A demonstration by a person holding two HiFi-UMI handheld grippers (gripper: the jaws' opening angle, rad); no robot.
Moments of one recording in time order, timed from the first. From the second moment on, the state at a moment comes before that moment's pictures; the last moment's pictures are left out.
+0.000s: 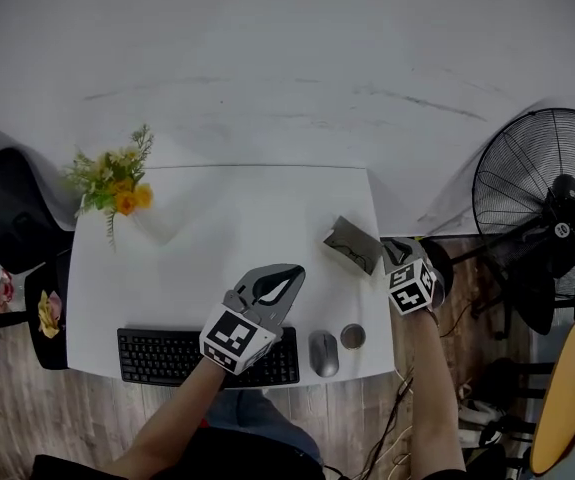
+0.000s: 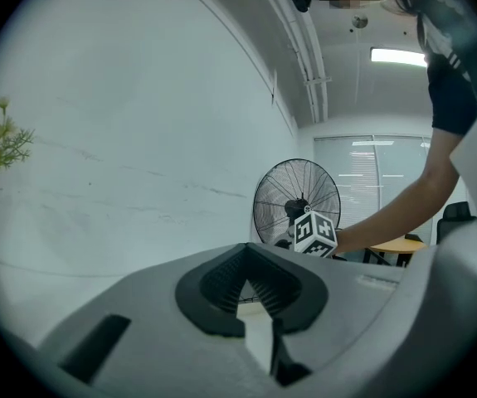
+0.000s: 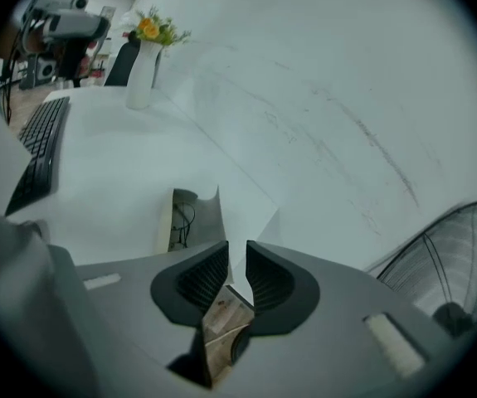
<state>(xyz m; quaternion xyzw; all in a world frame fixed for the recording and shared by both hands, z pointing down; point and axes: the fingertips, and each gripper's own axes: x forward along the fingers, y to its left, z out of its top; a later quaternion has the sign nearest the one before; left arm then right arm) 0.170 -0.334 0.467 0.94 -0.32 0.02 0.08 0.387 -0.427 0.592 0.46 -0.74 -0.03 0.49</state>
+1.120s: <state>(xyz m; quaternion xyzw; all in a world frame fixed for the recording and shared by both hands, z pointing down) 0.191 -0.322 0.431 0.95 -0.30 0.00 0.04 0.348 -0.240 0.445 0.72 -0.70 0.05 -0.02</state>
